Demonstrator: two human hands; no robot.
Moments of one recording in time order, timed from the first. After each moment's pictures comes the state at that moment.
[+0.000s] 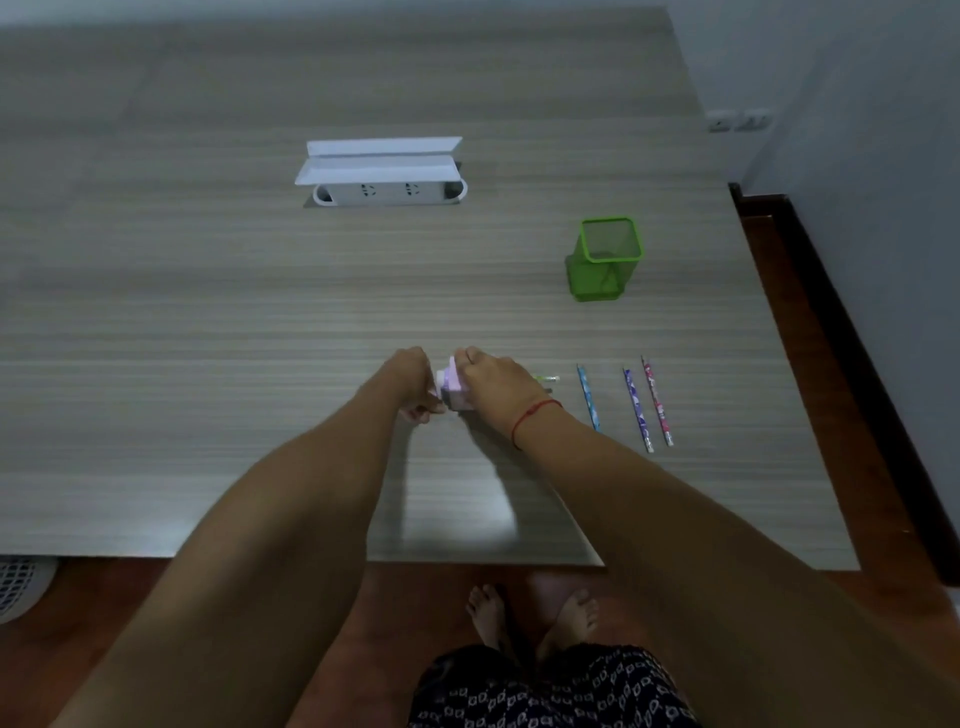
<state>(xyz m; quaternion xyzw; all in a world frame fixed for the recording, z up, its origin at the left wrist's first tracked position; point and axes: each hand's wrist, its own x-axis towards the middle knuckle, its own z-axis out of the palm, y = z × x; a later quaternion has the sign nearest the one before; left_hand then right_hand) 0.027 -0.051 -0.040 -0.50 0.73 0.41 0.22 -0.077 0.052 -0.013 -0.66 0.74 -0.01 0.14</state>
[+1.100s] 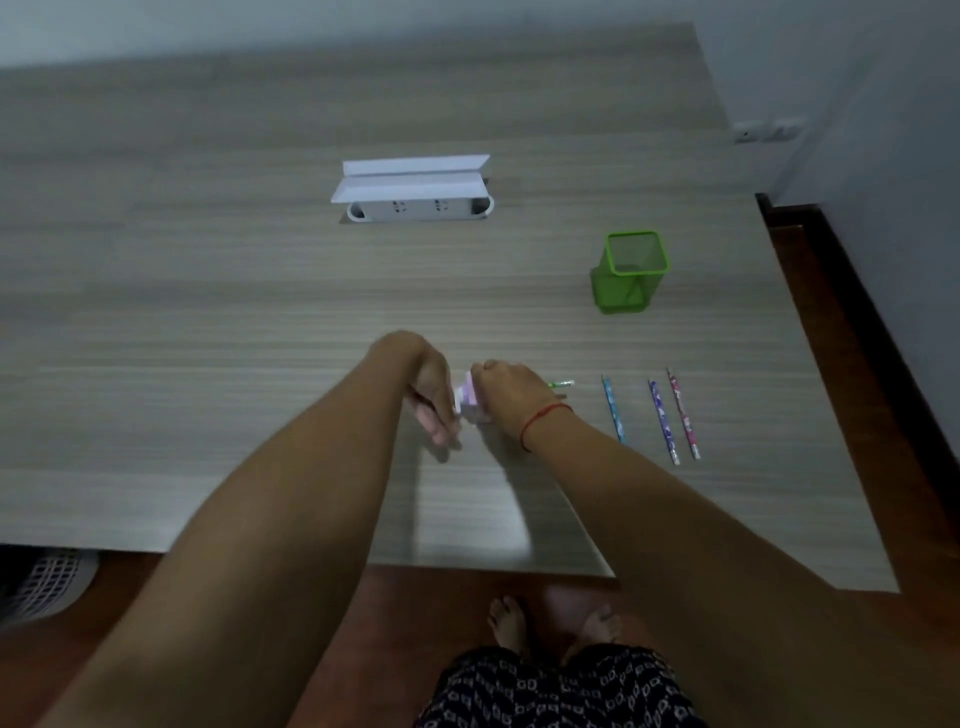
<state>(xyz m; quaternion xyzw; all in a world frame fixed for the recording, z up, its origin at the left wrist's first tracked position) 0.029 -0.077 0.014 -0.39 0.65 0.46 0.46 -0.064 0.042 -0.005 -0.63 0.76 -0.02 0.19</state>
